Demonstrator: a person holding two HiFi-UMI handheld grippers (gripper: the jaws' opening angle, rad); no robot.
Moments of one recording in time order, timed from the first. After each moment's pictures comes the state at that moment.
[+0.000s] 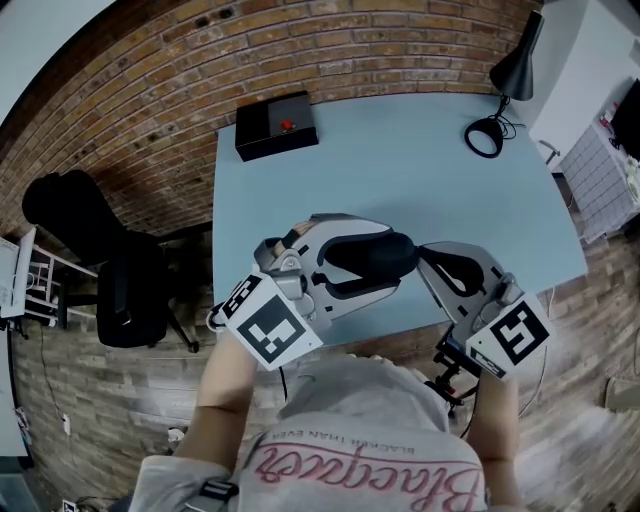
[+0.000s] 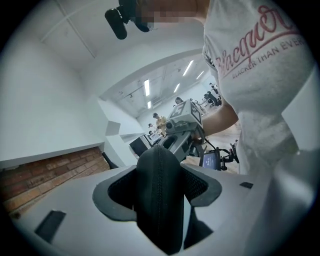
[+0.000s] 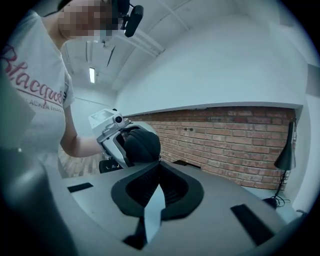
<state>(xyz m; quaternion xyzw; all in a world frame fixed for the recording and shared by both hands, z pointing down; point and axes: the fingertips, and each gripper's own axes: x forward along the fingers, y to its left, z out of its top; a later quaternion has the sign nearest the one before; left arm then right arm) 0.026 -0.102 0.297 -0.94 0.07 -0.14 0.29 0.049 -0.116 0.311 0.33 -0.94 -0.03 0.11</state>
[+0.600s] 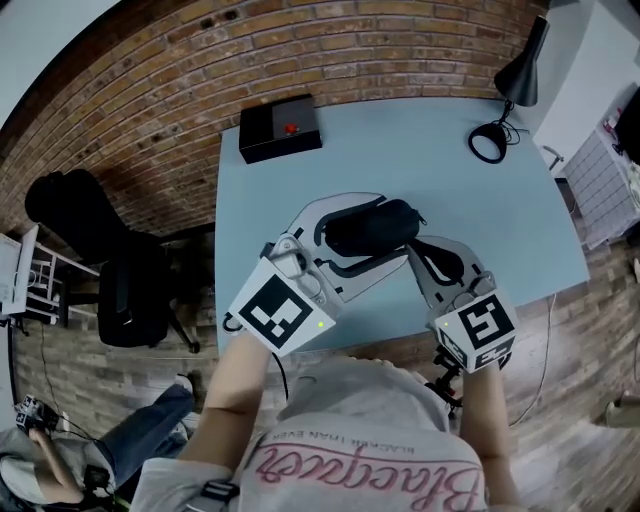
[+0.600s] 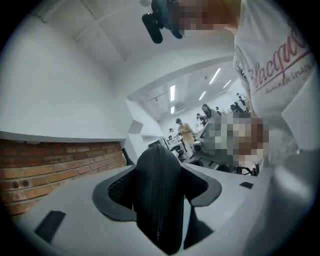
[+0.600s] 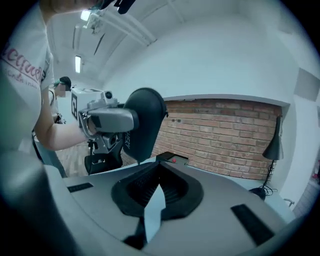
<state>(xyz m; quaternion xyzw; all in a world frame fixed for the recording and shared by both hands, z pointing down) 0.026 -0.142 0.271 -0.96 0.17 -0.07 0.21 0.048 -0.155 0.350 0.42 -0.90 -0.01 0.14</state>
